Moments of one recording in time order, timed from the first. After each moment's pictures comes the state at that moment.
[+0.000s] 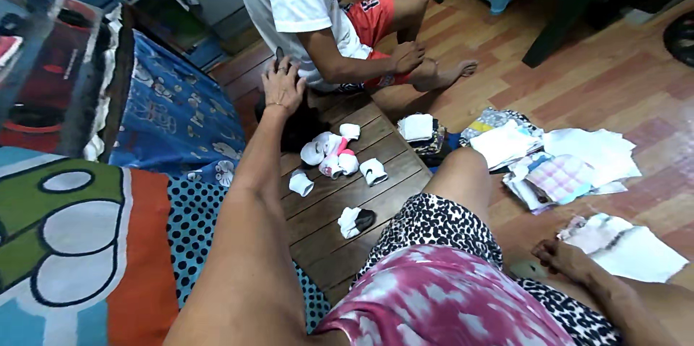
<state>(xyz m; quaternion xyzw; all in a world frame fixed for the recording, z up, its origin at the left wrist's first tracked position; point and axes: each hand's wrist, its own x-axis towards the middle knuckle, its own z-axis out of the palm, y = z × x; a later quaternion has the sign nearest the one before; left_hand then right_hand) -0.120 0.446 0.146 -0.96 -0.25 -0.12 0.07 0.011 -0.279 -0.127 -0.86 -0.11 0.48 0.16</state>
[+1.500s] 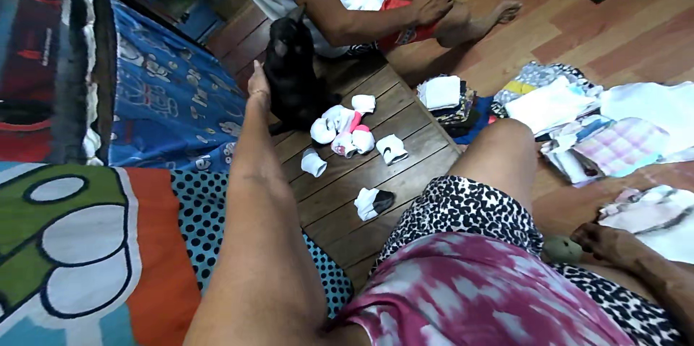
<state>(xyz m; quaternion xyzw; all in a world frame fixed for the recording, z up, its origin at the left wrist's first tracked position) -0.172 0.506 0.104 -0.72 -0.59 -0.19 -0.31 0.015 -0.279 -0.150 -0.85 -0.16 0.50 0.07</state>
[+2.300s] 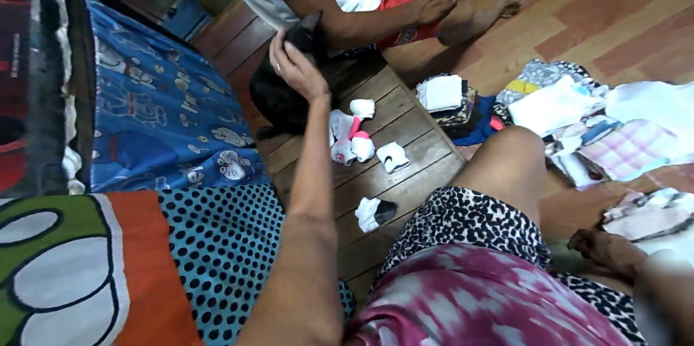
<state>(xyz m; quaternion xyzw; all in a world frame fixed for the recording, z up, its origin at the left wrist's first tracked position) -0.071 0.399 0.075 -0.74 -0.36 -0.53 -0.21 0.020 -0.262 -0.157 -0.84 -0.19 0.51 0.01</state>
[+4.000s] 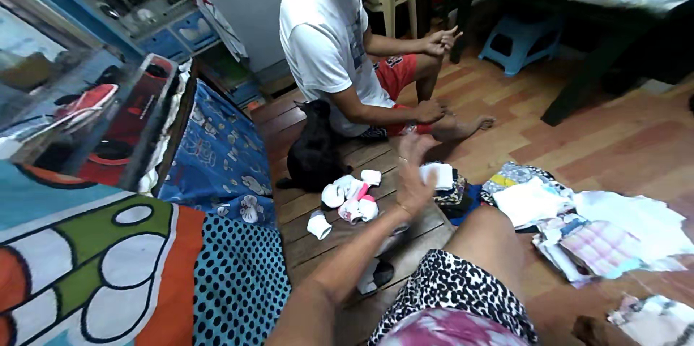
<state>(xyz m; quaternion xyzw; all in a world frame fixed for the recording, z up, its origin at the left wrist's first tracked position) -0.059 0.194 0.078 -0.88 -0.09 -0.34 -0.31 0.035 -0.280 -0.173 -0.83 -0.14 0.53 0.07</state>
